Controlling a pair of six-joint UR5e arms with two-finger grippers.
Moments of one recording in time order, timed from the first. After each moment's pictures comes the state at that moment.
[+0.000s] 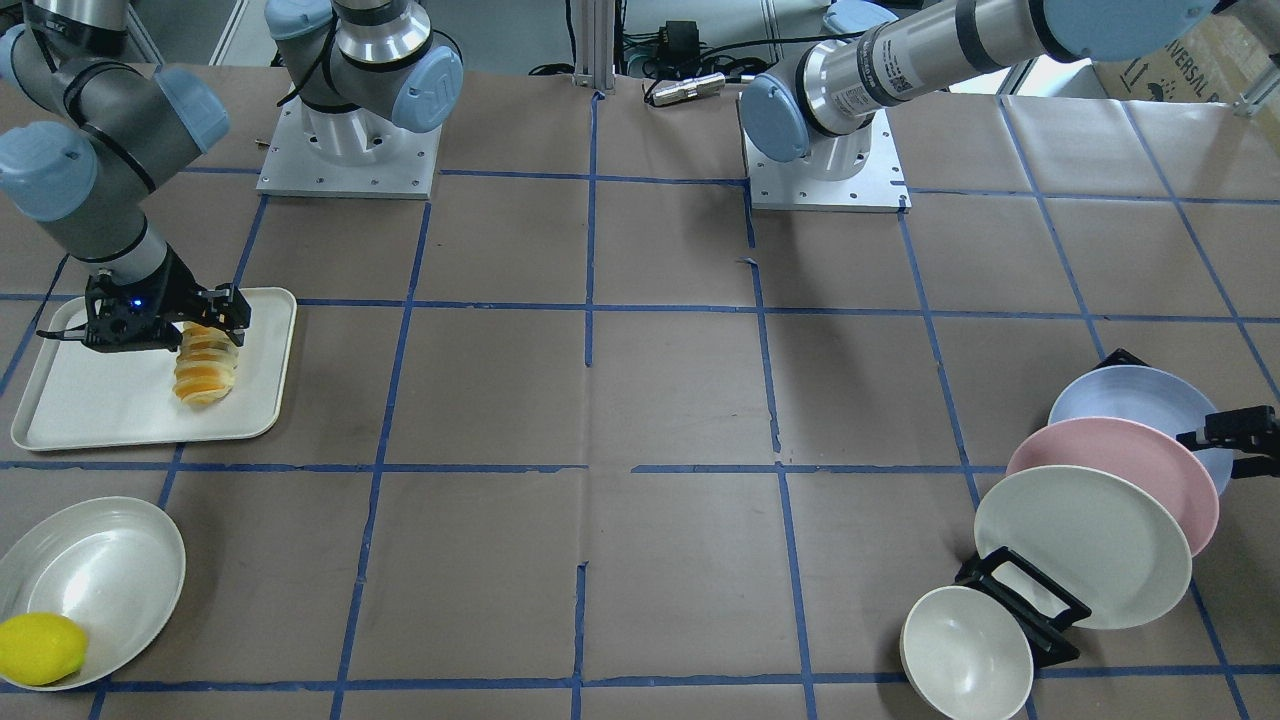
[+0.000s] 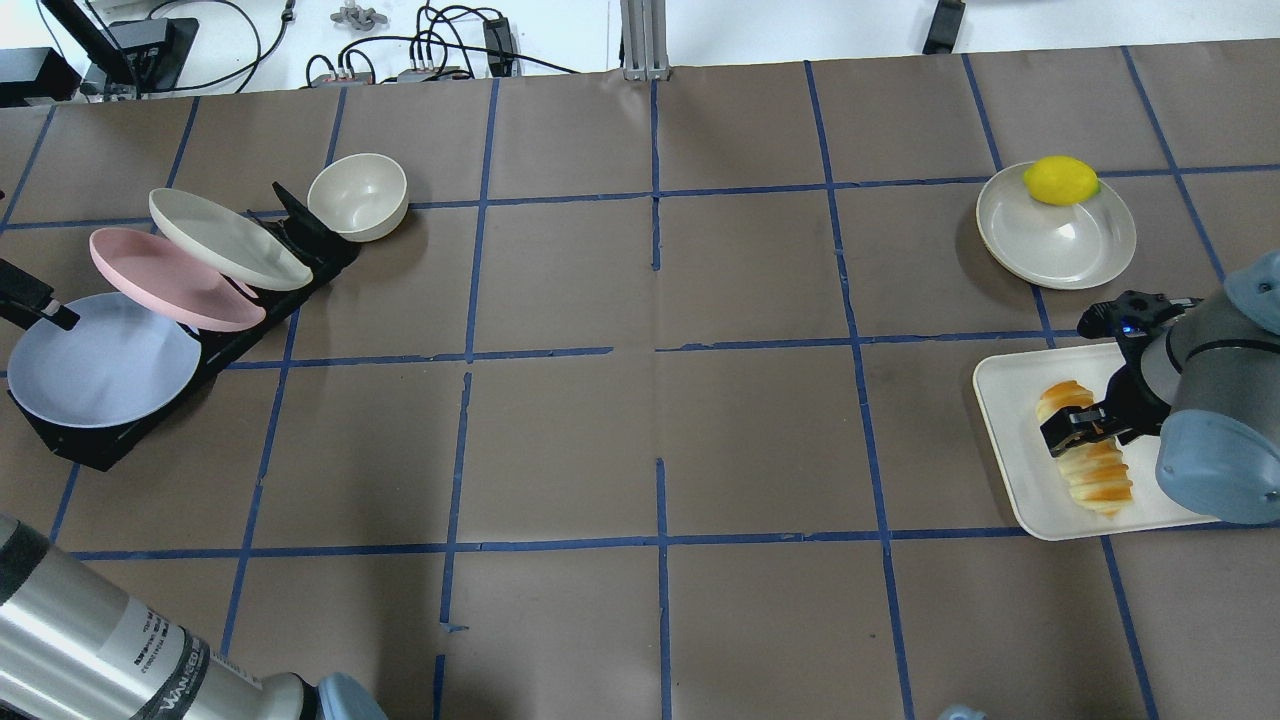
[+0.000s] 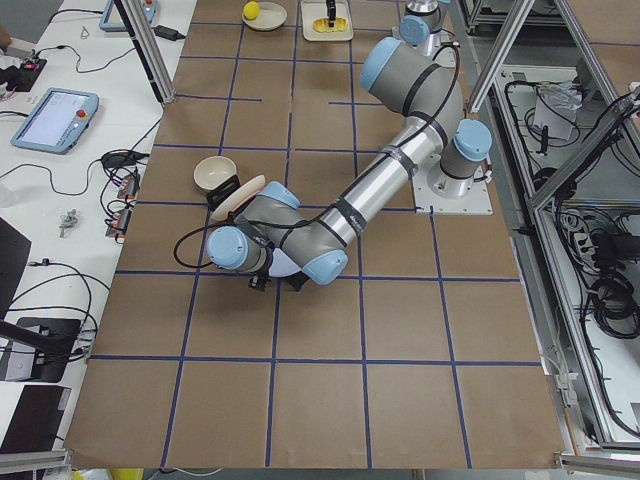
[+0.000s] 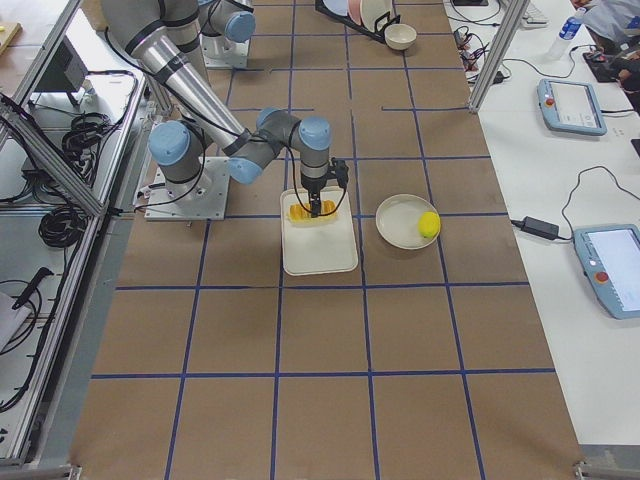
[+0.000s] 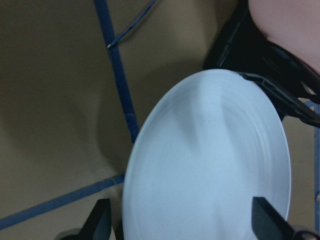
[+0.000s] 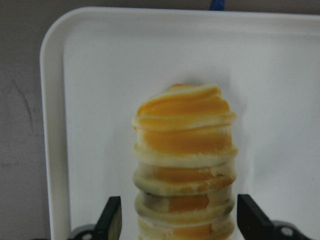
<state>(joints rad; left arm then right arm) -0.80 -2.29 -1.16 -1.64 1.47 1.04 1.02 -1.49 2.32 -2.40 -1.60 -0.68</state>
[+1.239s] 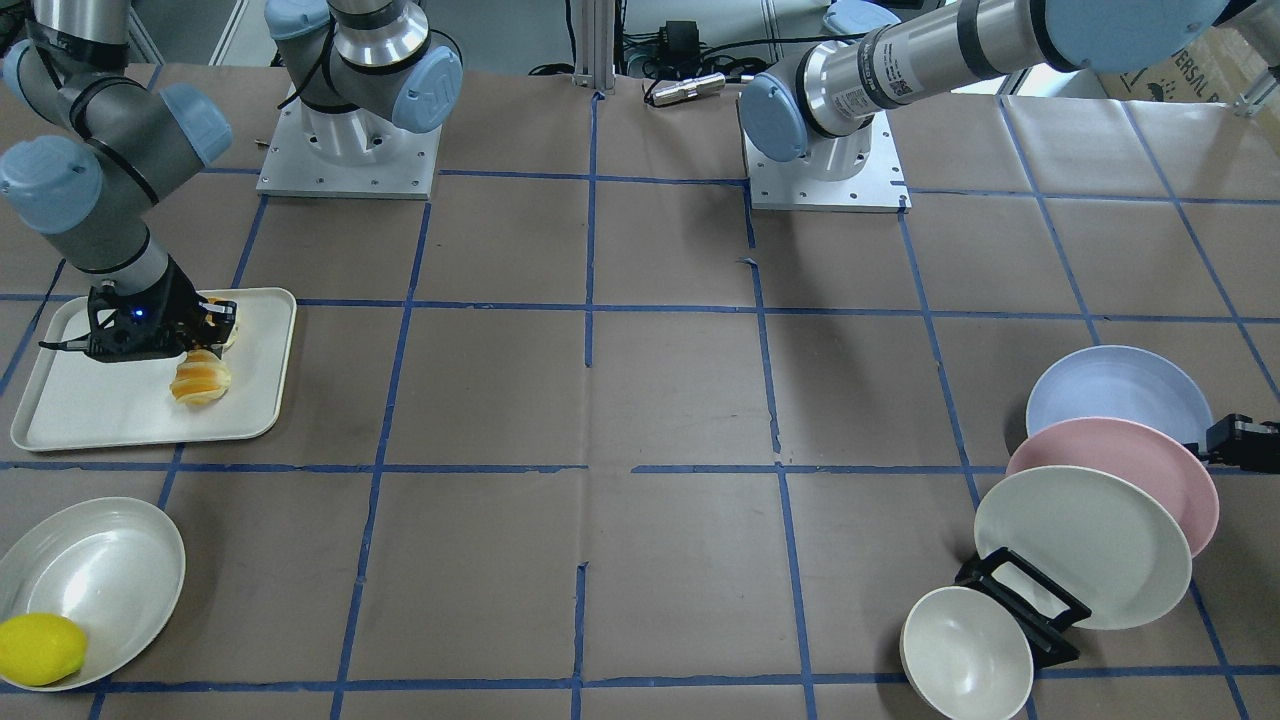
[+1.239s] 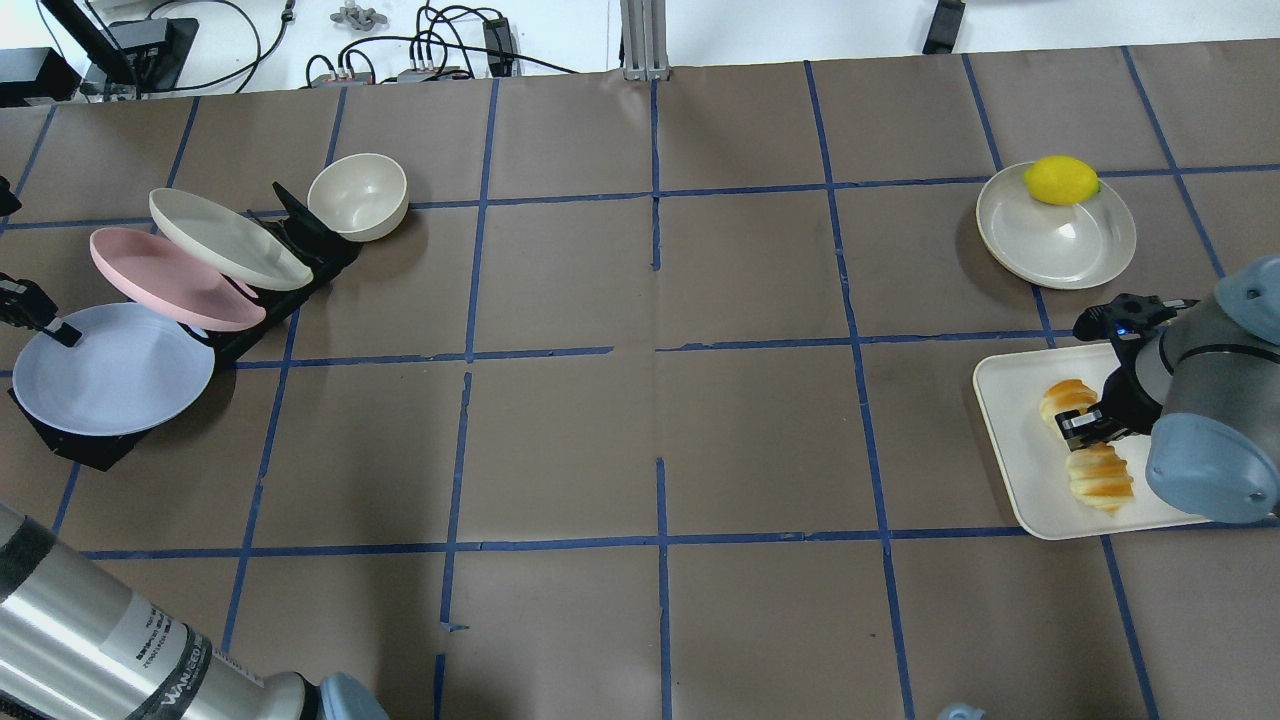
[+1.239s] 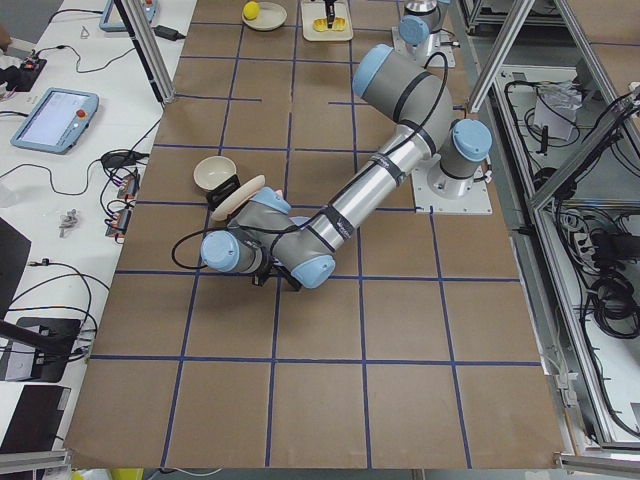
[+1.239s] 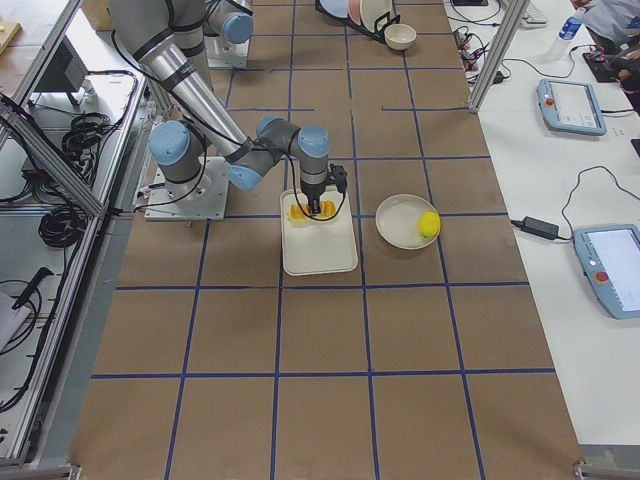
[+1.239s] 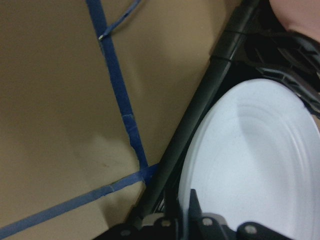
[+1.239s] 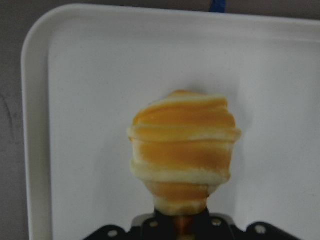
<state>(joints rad) -0.80 -2.30 -1.14 -1.68 1.51 1.05 1.02 -1.46 2.32 -2.46 -1.61 -0.70</state>
